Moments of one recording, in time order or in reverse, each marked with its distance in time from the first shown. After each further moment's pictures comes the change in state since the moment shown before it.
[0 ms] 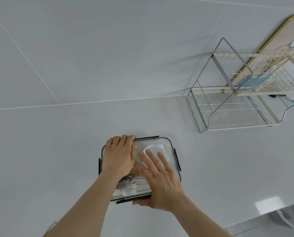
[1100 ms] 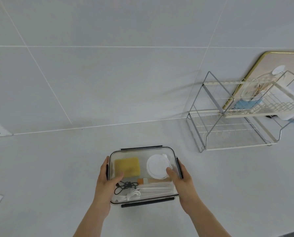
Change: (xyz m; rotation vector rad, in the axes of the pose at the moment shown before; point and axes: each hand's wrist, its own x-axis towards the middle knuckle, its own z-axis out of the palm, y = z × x) left_hand -0.057 -0.014 -0.051 -1.430 0.000 -0.730; right_hand -0.008 0.038 -0.039 1.536 0.335 0.856
